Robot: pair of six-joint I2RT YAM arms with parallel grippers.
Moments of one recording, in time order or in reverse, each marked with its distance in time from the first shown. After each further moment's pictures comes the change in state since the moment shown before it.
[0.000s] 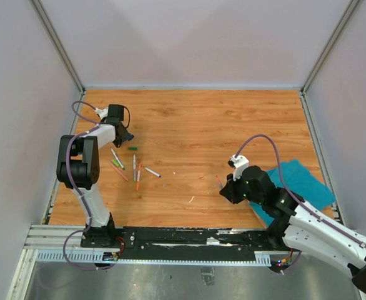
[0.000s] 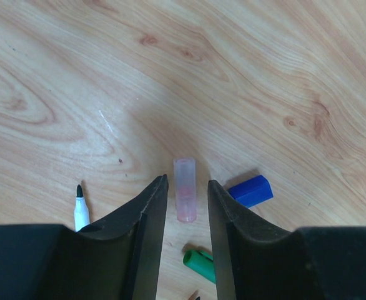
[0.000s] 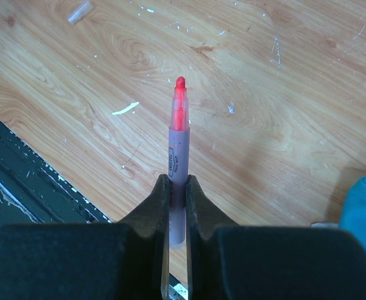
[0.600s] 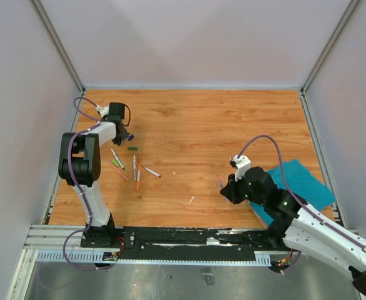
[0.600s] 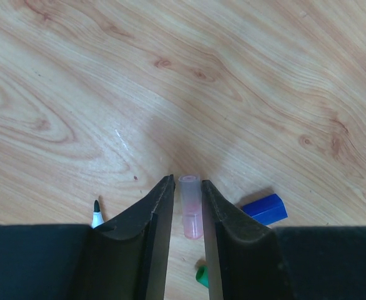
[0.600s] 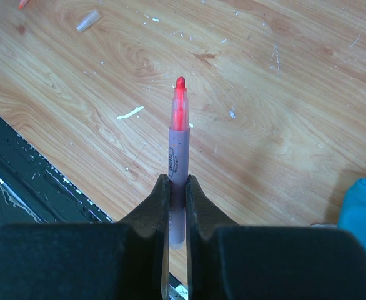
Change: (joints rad) left arm 0.000 0.048 0.060 -0.039 -0.069 0.051; right arm 0.000 -0.044 -0.006 -0.001 0.001 0.001
